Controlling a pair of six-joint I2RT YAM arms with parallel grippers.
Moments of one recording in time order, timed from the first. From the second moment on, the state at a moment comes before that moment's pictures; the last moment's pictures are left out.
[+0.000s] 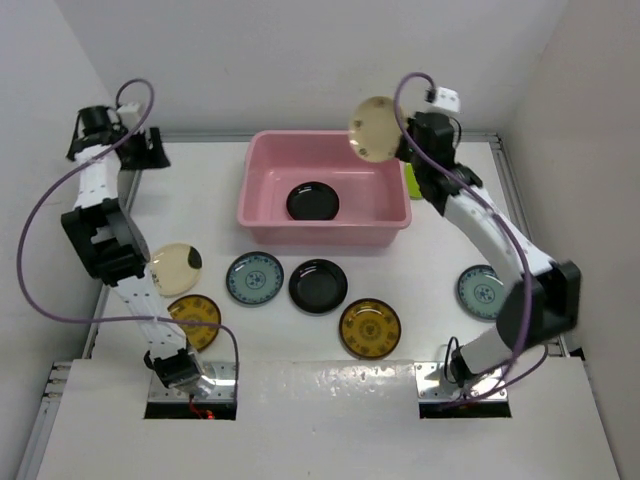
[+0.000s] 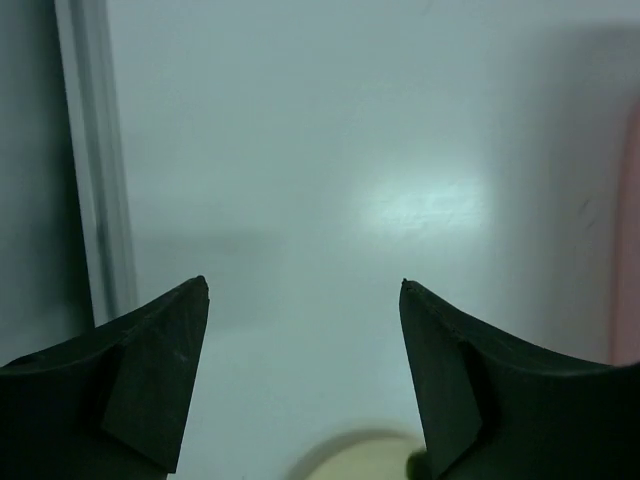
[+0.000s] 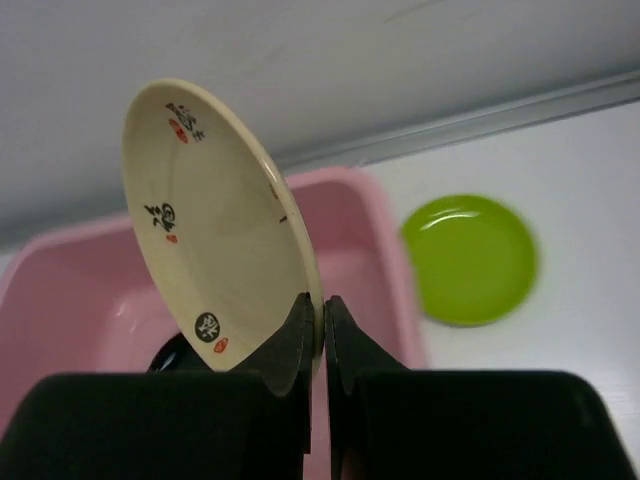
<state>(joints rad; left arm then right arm) 0.36 2.10 1.98 -0.63 0.41 0.21 0.33 1.47 1.27 -0.06 0.44 0.37</state>
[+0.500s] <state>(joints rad) 0.65 1.99 1.42 -0.80 0.46 0.54 0.36 2.19 1.68 -0.35 -0.28 0.40</state>
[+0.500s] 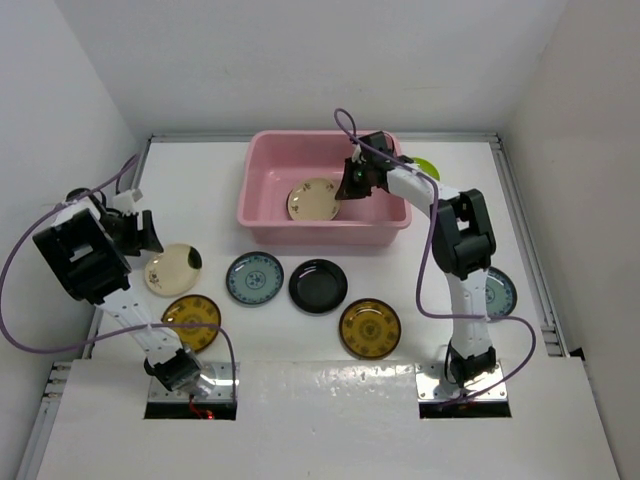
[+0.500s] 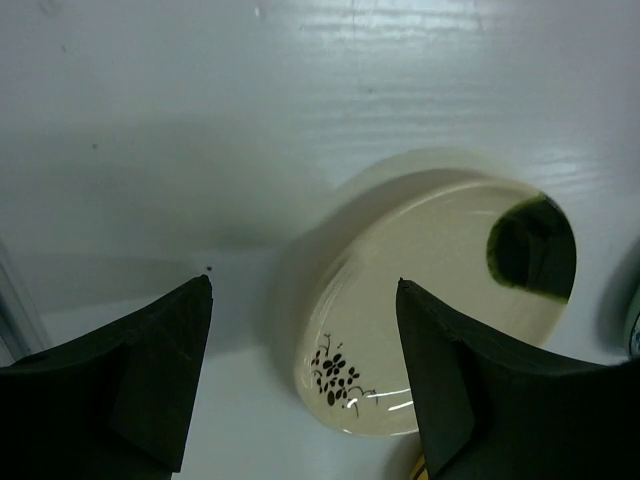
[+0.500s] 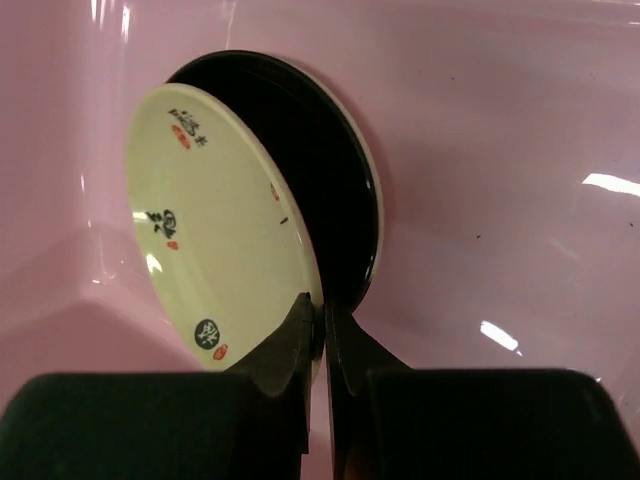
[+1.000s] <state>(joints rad) 0.67 1.95 1.32 -0.83 0.51 0.63 0.35 2.23 1.76 -0.43 -0.30 0.36</state>
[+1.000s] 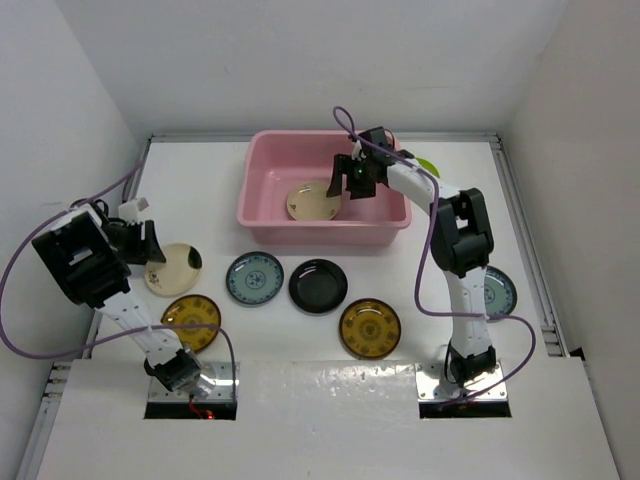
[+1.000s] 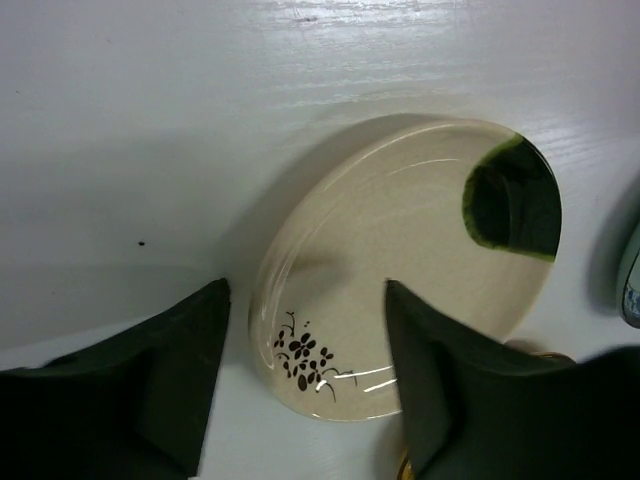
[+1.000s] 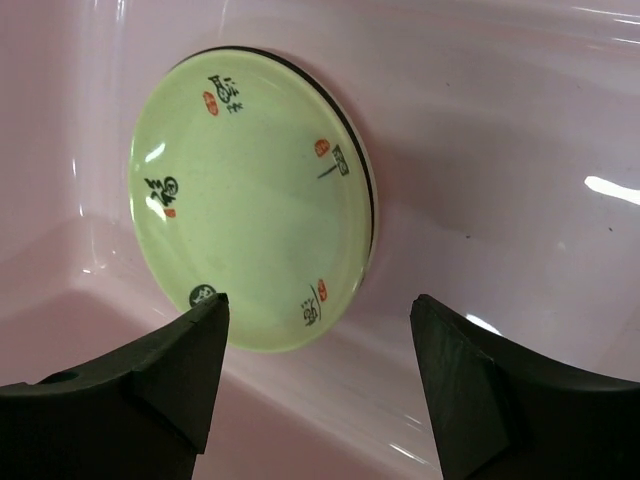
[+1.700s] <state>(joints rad) 0.57 2.01 1.96 -0.91 0.51 0.41 0.07 1.80 1.45 -0.29 -0.26 0.51</state>
